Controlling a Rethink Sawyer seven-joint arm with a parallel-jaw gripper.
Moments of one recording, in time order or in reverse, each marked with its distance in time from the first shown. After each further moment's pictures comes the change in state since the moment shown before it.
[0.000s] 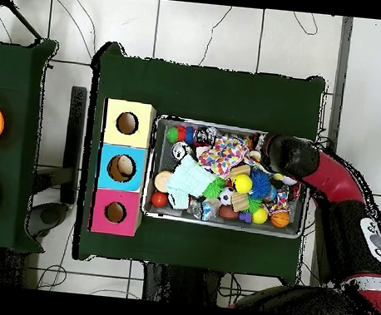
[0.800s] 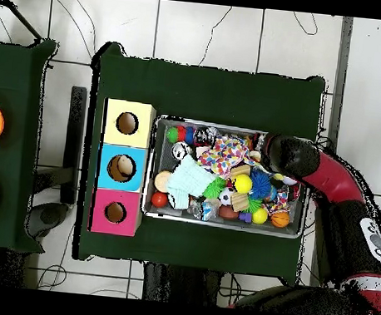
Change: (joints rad) arm 0.000 0.000 0.000 0.000 0.000 0.000 0.000
